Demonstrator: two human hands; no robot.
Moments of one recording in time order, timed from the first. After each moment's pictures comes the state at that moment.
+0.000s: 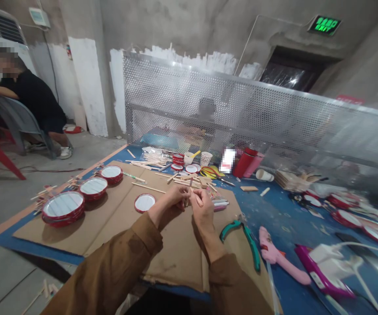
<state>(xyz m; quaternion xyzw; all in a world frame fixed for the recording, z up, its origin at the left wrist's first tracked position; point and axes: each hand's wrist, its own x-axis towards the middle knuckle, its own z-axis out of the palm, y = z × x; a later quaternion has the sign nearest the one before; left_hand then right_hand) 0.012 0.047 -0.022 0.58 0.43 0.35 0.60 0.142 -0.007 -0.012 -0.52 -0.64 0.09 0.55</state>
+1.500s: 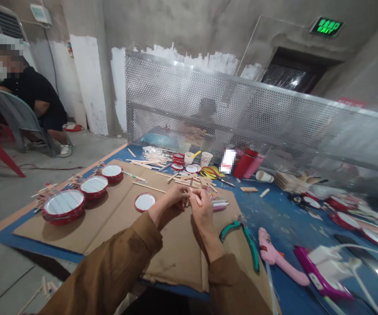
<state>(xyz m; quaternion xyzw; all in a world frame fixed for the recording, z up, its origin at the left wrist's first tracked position) 0.010 0.040 -0.014 0.57 0.43 0.35 0.60 0.142 -0.008 -0.011 -0.52 -0.65 0.11 0.54</state>
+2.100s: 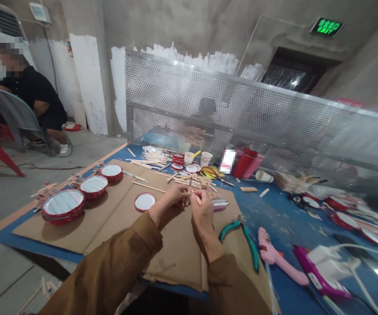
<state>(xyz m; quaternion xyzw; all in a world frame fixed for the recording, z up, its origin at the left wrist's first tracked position) 0.009 0.036 -0.008 0.57 0.45 0.35 0.60 0.143 -0.010 -0.013 -0.55 -0.62 0.13 0.54</state>
